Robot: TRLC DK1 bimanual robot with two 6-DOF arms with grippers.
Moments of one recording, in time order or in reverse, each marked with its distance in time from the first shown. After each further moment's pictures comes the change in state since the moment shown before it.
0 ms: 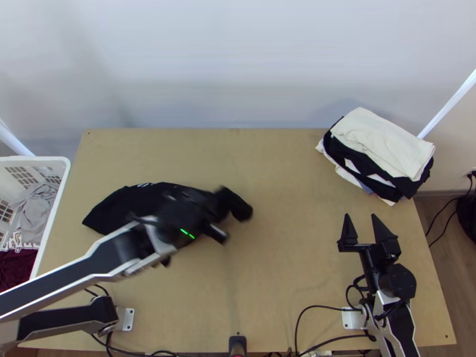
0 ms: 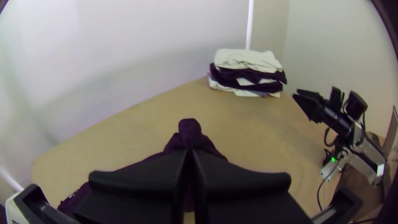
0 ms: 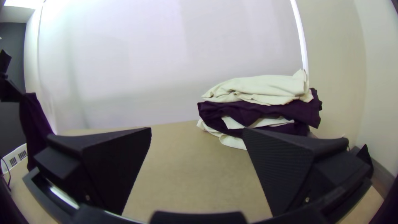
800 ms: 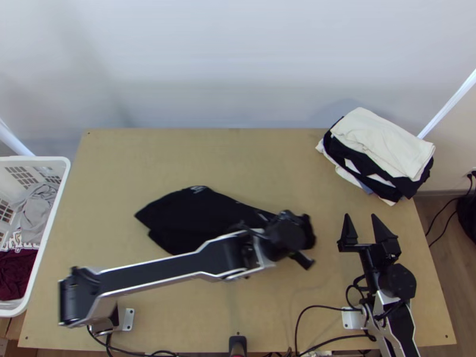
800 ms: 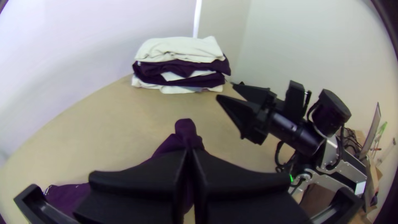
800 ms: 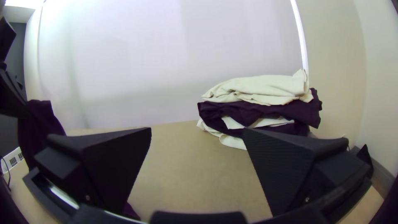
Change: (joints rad) left arm -0.231 0.582 0.544 0.003 0.079 -0.129; right arm 0.000 0.000 0.000 0.000 0.000 0.000
